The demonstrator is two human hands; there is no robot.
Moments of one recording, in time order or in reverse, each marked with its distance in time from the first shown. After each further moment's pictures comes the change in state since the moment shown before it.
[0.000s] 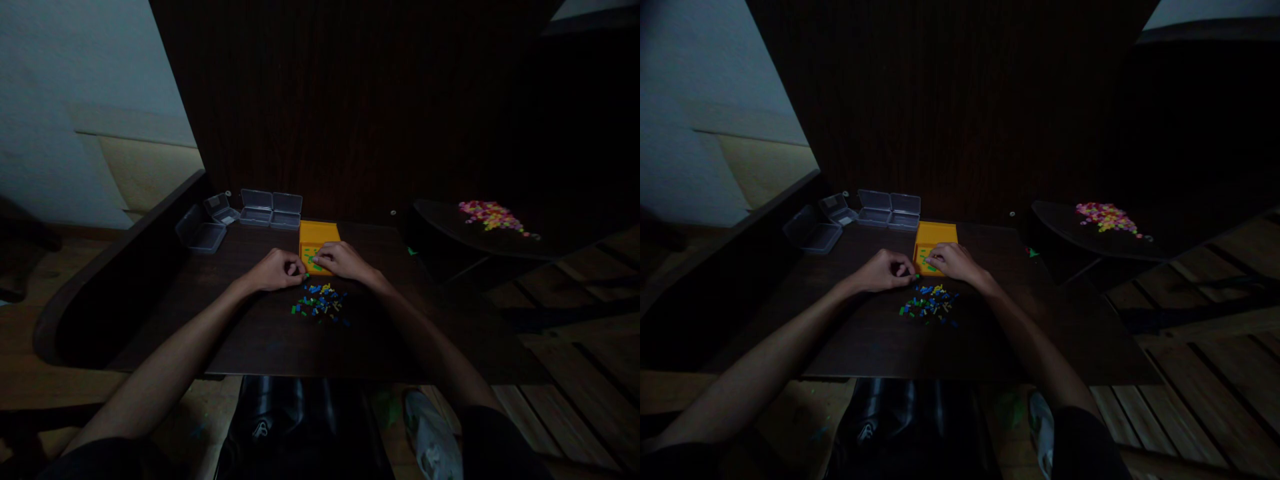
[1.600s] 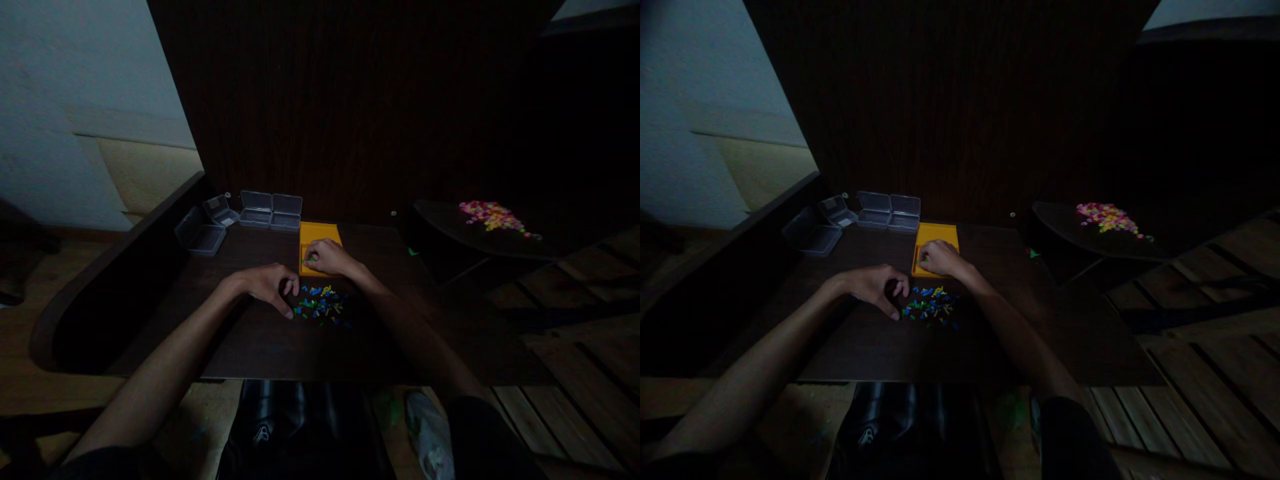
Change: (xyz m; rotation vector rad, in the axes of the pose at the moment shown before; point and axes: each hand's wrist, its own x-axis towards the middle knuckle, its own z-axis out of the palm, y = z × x) left_hand -0.007 0.007 -0.021 0.087 -0.580 -0.155; right_hand 0.032 -0.017 0.009 -0.169 -0.085 0.102
